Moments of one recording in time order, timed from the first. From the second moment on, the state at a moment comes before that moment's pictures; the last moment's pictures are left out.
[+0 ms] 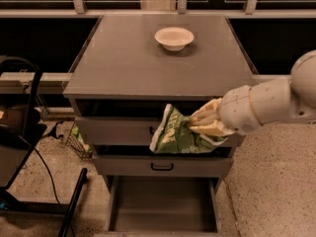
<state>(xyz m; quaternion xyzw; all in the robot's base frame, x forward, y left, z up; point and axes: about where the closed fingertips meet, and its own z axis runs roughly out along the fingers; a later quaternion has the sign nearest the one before) 0.488 -0.103 0.843 -0.63 0.65 0.17 0.39</state>
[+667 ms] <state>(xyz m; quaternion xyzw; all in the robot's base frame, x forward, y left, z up) 0.485 -0.094 0.761 -0.63 0.67 0.15 0.35</state>
